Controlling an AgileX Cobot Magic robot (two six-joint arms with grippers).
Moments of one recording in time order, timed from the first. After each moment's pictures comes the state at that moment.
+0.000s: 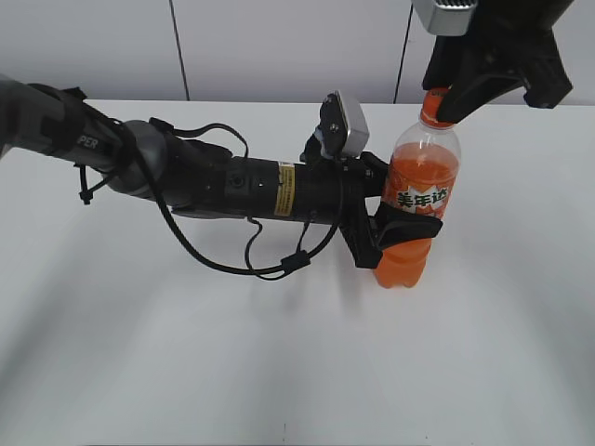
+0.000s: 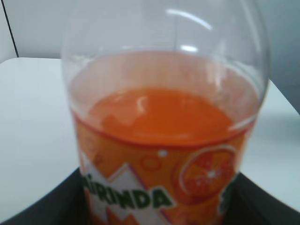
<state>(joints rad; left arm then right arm) -0.58 2.32 -1.41 1.24 -0.97 -0.71 0.40 1.72 -1.60 0.19 1.21 -1.48</state>
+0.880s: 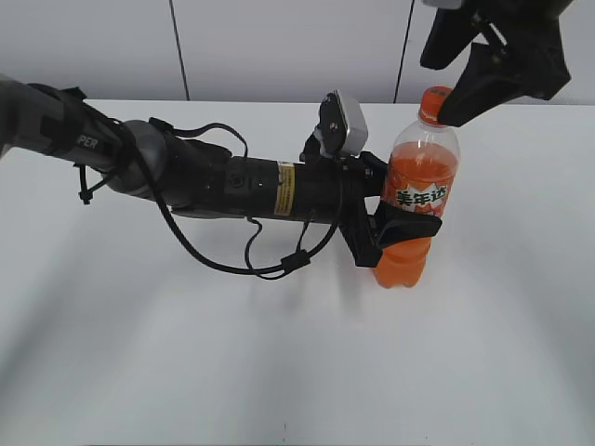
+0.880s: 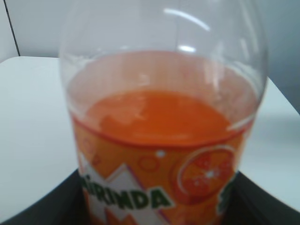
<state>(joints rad) -0.58 2.32 -1.41 1.24 -0.96 -0.71 0.40 1.70 -1.60 0.23 1.21 -1.41</state>
